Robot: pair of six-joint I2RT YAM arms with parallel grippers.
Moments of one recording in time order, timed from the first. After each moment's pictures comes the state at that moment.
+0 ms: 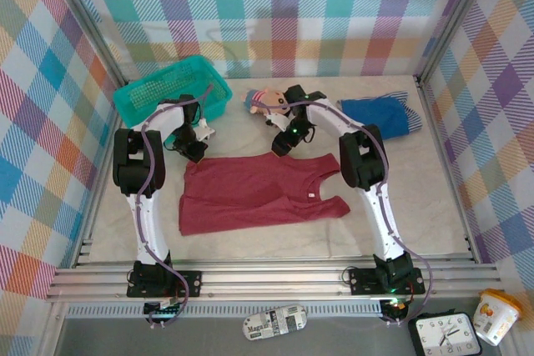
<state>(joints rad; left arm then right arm) -0.08 2.15 1.64 -1.08 0.03 0.50 0.47 2.42 2.07 -1.03 -0.42 -0.48</state>
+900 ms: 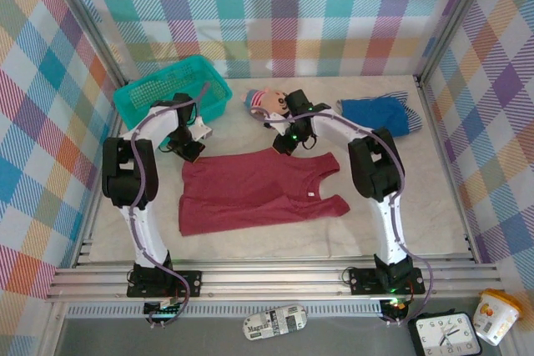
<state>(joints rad) -0.08 1.97 1.51 -1.04 0.00 0.50 0.50 2.17 1.67 -0.64 -0.40 -0.47</state>
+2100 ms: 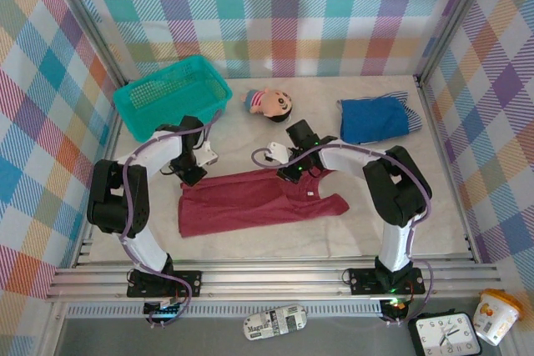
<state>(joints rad) -0.20 1.71 1.15 -0.96 -0.10 0.55 0.61 1.87 1.17 -0.38 -0.32 -0.58</state>
